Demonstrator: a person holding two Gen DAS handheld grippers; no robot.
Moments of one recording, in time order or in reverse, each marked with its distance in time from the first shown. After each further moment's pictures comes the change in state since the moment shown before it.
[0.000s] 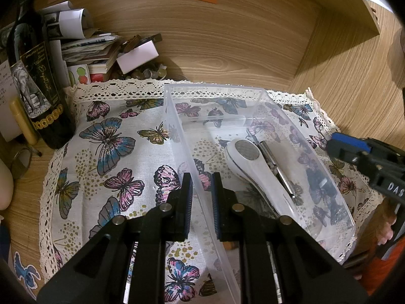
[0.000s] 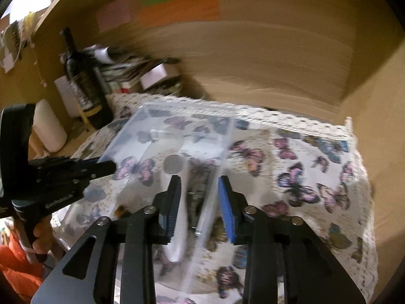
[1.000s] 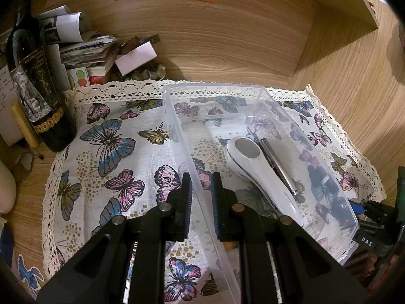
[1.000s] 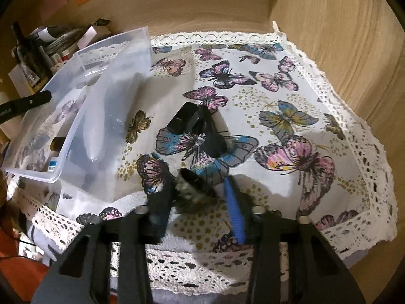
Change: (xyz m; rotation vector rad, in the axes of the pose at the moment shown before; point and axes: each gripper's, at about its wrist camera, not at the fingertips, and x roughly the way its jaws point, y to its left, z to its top) left arm 0.000 0.002 0.001 0.013 0.002 0.002; right arm -0.005 -0.043 -0.111 0.204 0.165 -0.187
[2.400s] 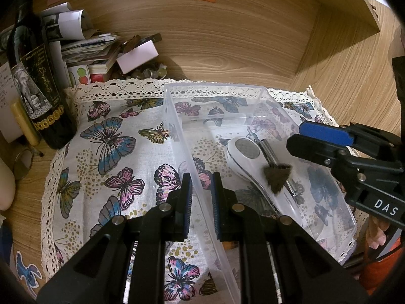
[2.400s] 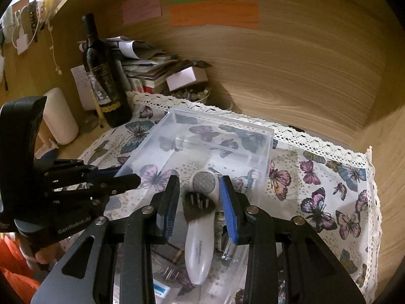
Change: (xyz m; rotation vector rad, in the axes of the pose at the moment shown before) left arm -0.002 0.000 -0.003 -0.001 0.001 0.002; right arm -0.007 0.122 0.105 -0.358 -0.169 0.257
